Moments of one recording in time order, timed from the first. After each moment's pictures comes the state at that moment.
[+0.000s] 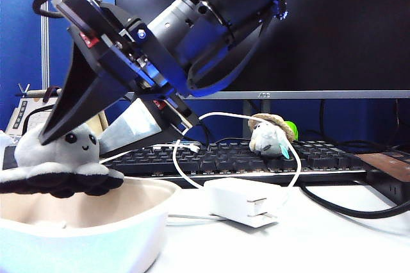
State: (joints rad) left arm -0.47 0.39 0.81 -1.25 0.56 -0.15; right arm 0.94 1.69 1.01 -0.11 -0.47 0.18
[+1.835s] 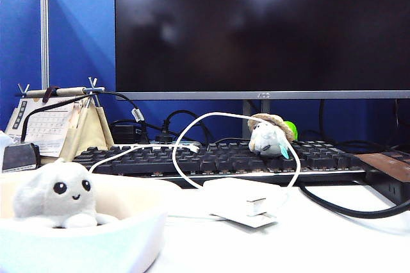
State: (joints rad) left arm -0.47 0.39 0.81 -0.39 0.26 0.14; right arm 0.87 0.77 1.05 -0.45 -0.17 0.11
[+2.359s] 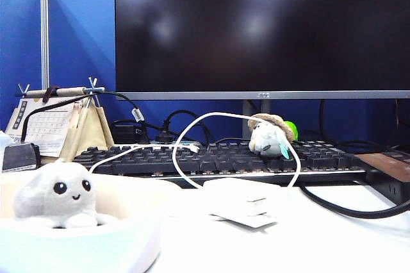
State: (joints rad) left arm -0.47 0.23 0.84 -0.38 -0.14 0.37; right arm 0.87 0.40 1.05 -0.89 0.47 -0.03
